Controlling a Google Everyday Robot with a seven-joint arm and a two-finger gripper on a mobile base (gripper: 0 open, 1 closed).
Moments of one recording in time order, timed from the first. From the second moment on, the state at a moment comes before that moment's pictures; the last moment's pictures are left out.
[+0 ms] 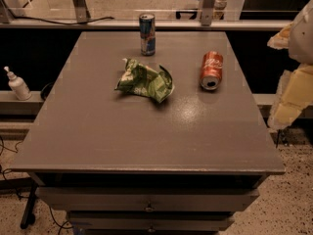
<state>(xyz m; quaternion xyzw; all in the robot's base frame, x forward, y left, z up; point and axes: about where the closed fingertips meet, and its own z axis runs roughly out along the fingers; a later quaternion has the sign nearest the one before) 0.438 -0.216 0.978 -0.60 0.78 -0.04 0.16</state>
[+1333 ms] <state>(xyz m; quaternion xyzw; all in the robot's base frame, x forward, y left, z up) 0.526 -0.114 0.967 -0.56 0.78 0.08 0.27</state>
